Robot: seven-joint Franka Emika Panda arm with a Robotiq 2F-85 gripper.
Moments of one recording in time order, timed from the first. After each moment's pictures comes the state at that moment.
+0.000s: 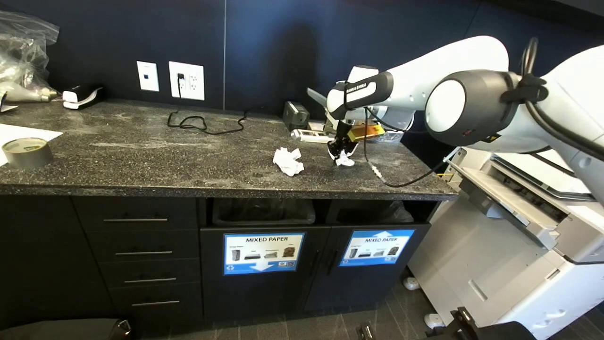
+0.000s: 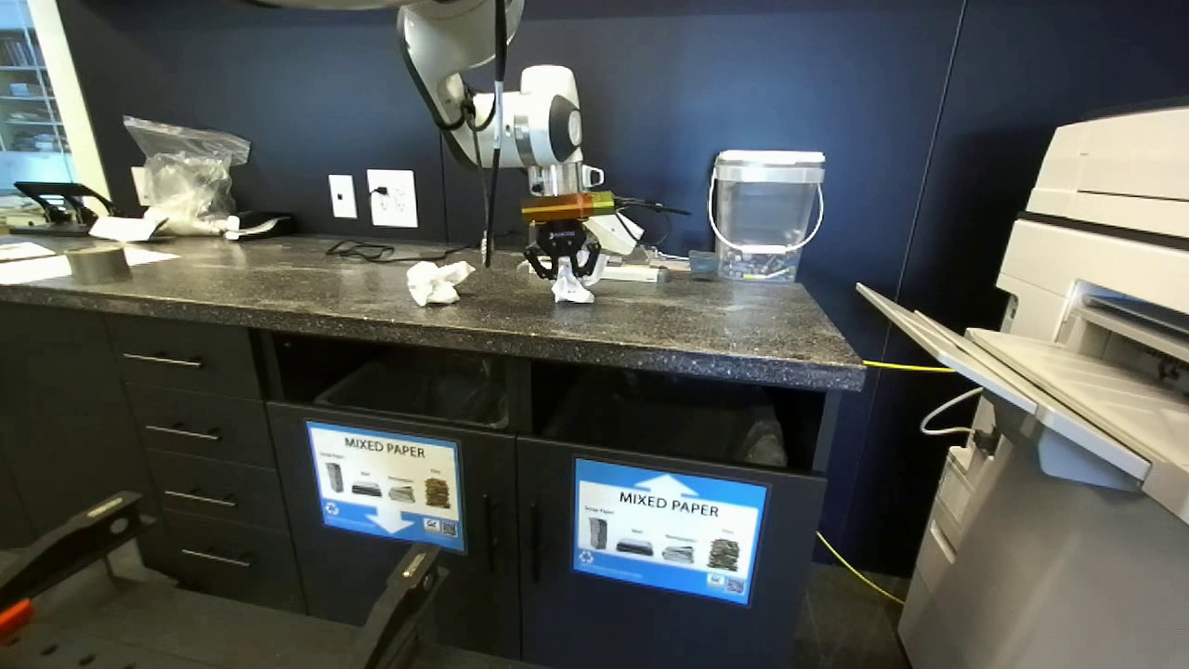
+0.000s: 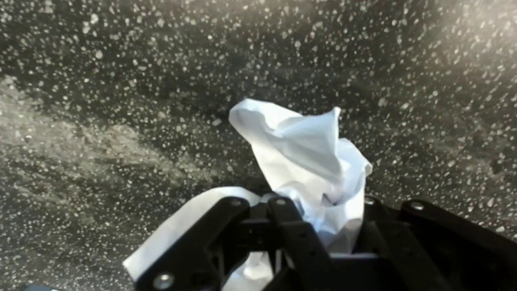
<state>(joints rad) -0.01 1.17 0.01 -0.88 -0.11 2.18 -0.30</state>
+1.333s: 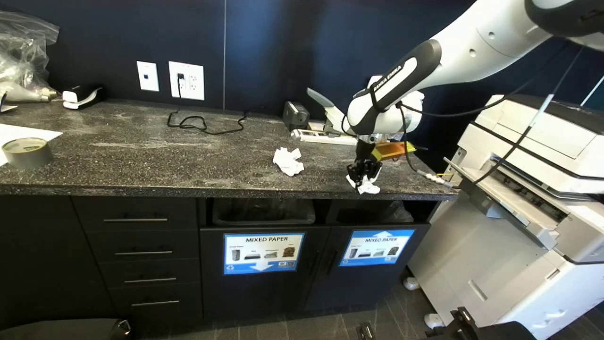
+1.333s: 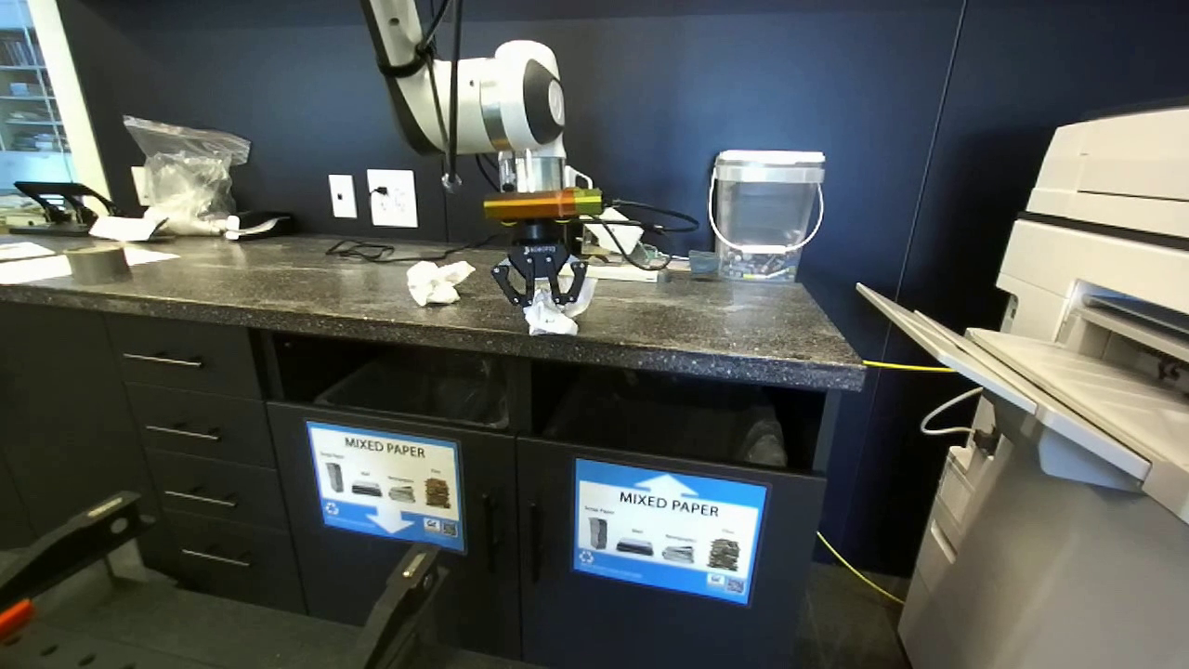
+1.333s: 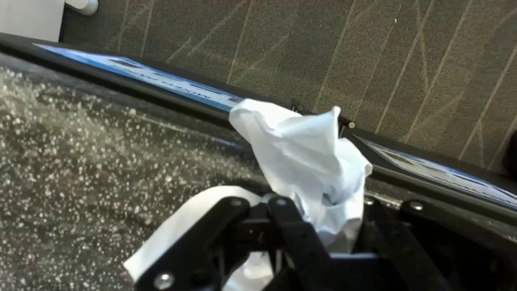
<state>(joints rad) -0.02 0.66 -0.01 -1.77 -0.15 2.38 -0.25</state>
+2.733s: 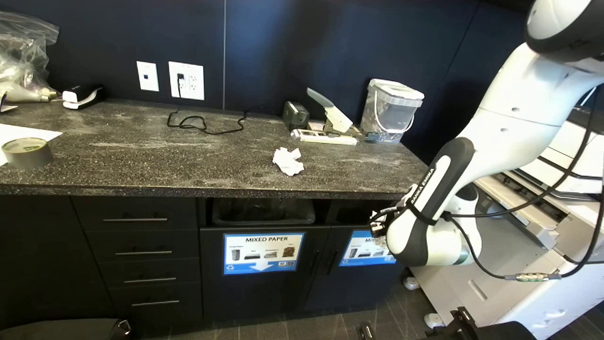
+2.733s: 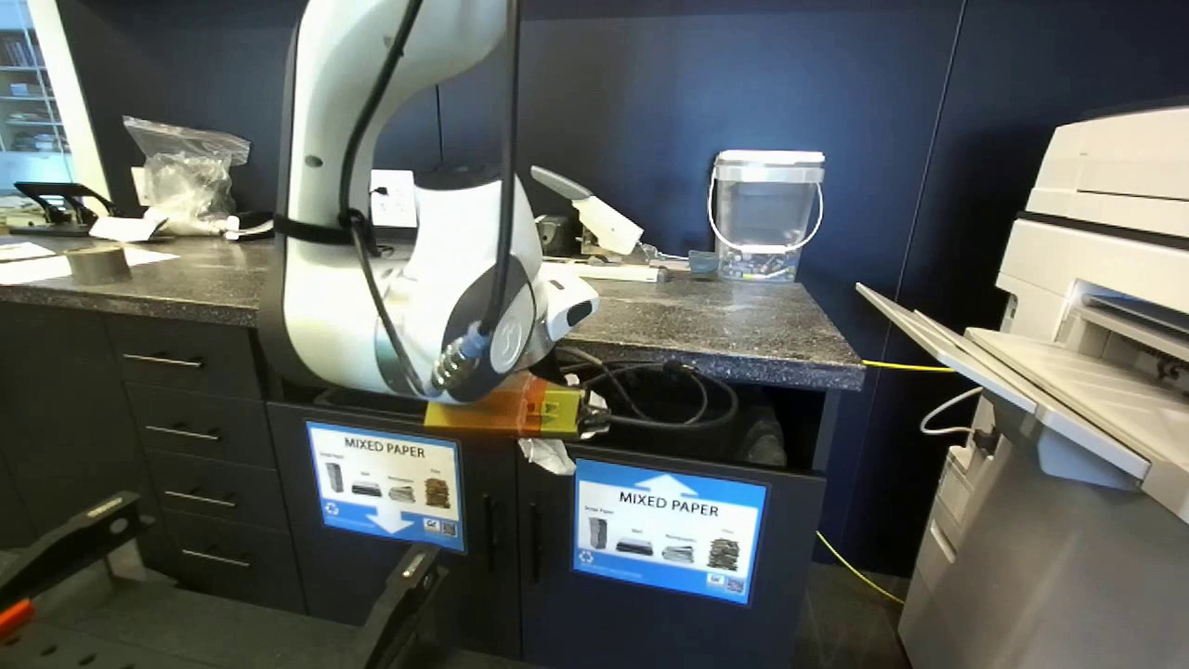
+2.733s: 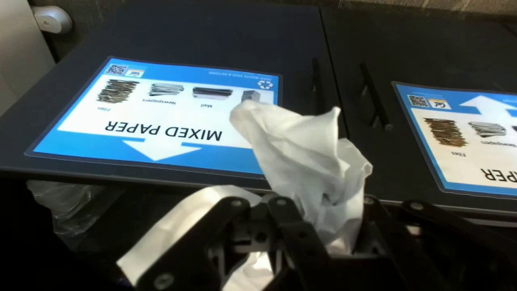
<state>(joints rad) -0.15 0.75 -0.03 -2.48 -0.14 3.73 -0.14</state>
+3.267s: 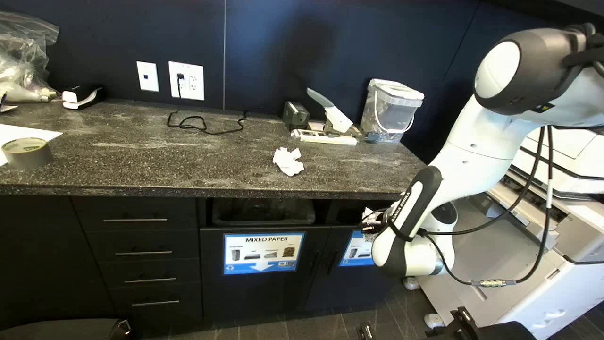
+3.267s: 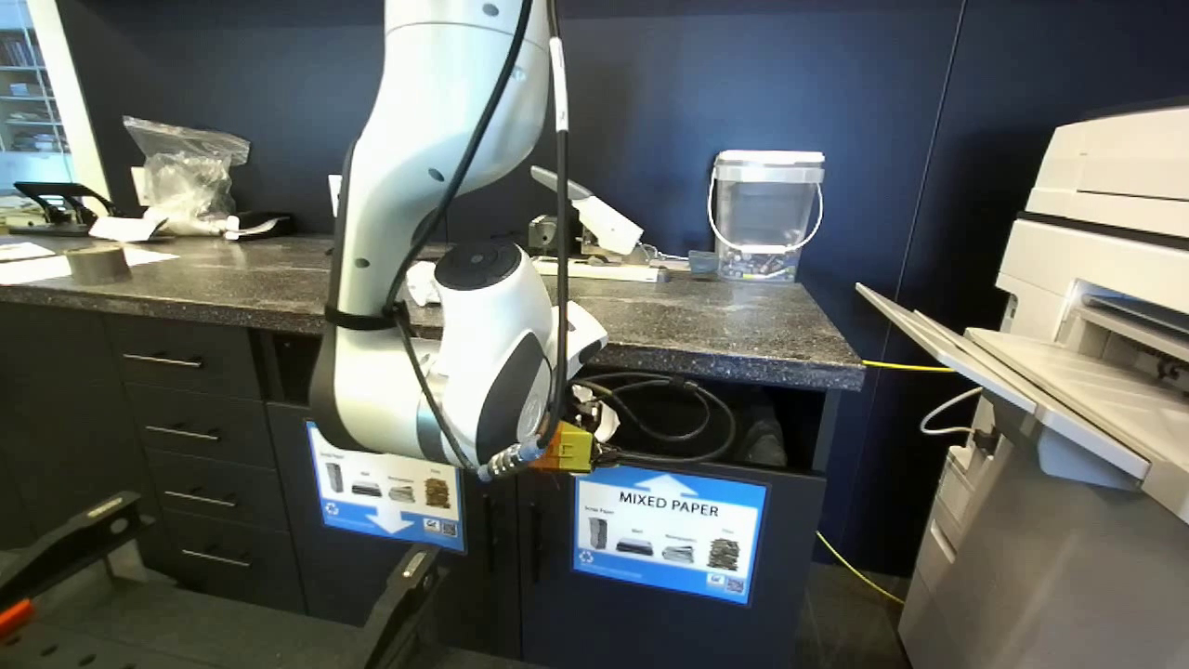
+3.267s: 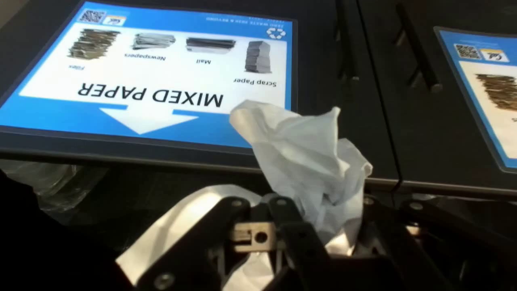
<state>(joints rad) -0.15 0.99 -0.03 -2.25 -0.15 3.90 -0.12</state>
